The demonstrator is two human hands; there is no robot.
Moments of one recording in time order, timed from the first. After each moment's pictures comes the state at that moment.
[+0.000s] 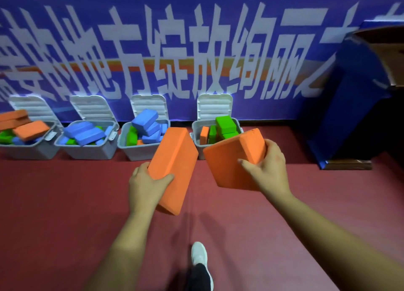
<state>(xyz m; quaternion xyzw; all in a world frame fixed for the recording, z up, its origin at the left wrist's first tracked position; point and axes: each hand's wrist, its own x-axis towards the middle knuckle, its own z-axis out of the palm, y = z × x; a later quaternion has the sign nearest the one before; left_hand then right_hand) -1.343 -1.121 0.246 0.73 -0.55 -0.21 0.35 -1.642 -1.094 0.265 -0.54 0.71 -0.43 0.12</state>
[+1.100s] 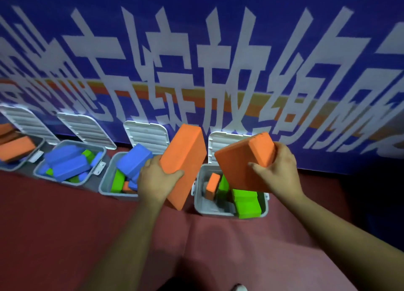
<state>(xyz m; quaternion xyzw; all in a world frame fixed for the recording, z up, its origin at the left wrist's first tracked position) -1.528 -1.800 0.230 0.79 -0.52 -0.20 0.27 -1.840 -1.812 0.238 -0.61 0.69 -0.35 0.18</state>
